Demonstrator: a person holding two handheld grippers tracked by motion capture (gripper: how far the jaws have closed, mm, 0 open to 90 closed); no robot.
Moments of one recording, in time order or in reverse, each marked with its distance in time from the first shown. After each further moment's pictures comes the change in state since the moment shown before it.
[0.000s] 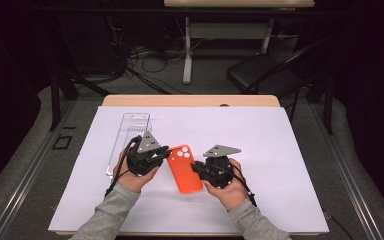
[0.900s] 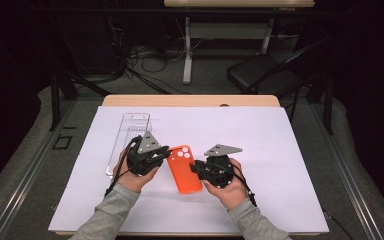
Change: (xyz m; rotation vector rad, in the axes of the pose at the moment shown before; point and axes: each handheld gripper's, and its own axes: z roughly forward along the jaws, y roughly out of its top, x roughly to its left) left arm 0.000 0.001 -0.001 0.000 0.003 0.021; right arm -0.003 0.000 0.001 -0.010 0.022 0.027
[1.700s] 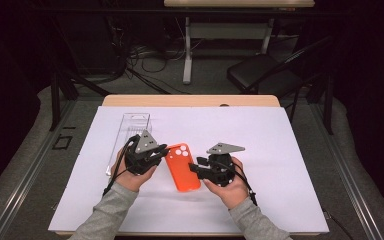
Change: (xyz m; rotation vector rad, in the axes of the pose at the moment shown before) left arm 0.004 0.001 -0.006 -0.010 0.024 0.008; right arm -0.005 0.002 -0.001 -0.031 0.013 0.035
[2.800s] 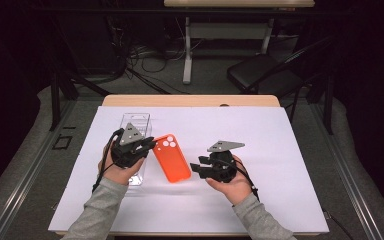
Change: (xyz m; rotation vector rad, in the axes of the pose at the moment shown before) left arm 0.030 -0.006 -0.014 -0.024 0.059 -0.066; right arm -0.010 0.003 0.002 0.051 0.019 -0.045
